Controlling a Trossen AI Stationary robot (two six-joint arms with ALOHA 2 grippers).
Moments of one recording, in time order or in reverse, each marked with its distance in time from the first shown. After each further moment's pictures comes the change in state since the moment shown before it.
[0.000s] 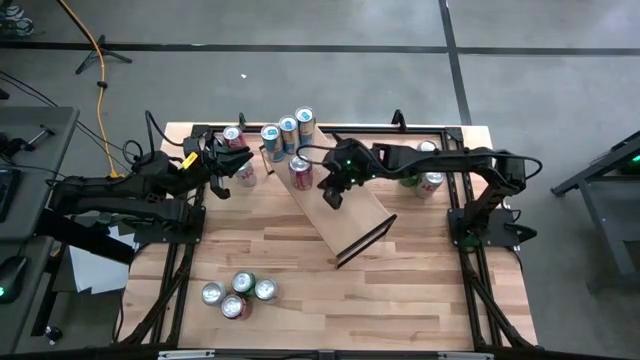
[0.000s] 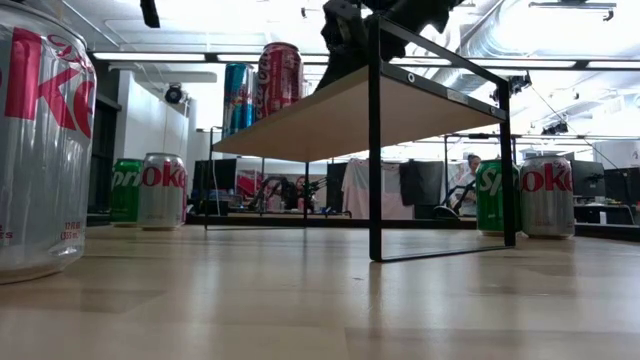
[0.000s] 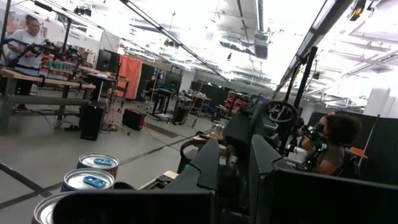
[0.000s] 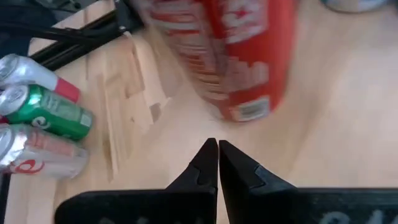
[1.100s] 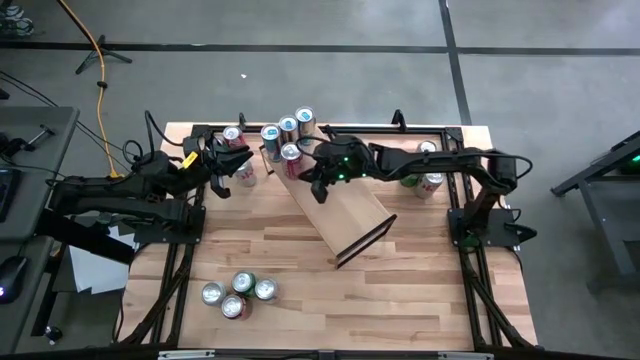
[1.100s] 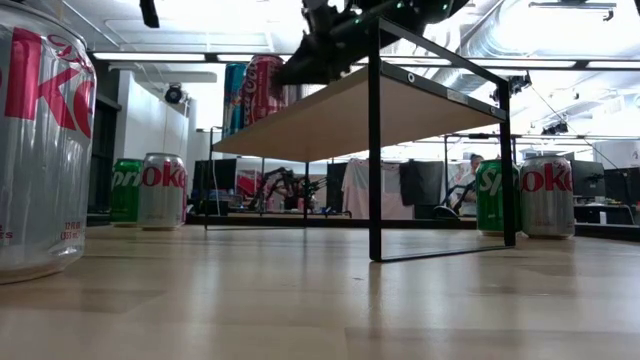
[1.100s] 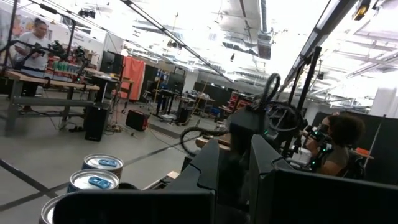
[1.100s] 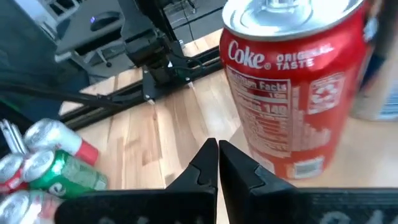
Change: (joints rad) left arm 0.000 0.000 0.000 0.001 -0.013 0.008; right arm -0.011 0.058 0.000 0.321 0.004 -0.017
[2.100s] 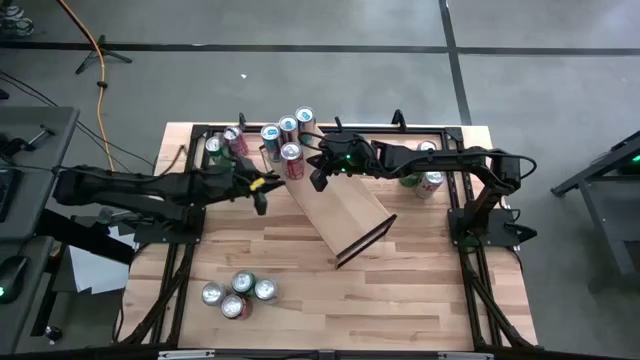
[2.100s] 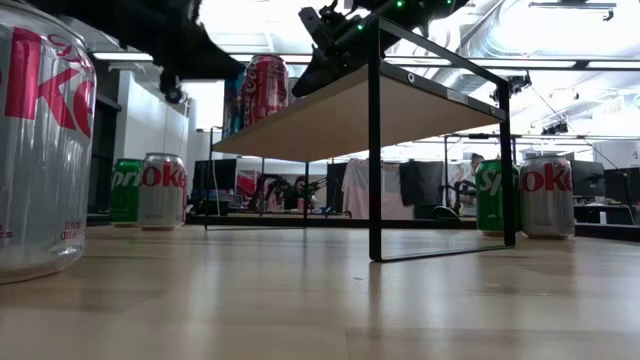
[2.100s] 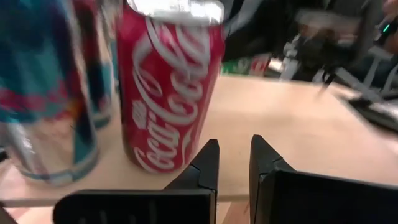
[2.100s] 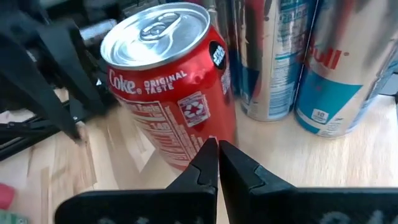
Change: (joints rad) left arm 0.000 0.340 0.001 -0.294 -0.009 -0.151; right arm -0.014 -0.022 0.000 -0.055 0.268 0.022
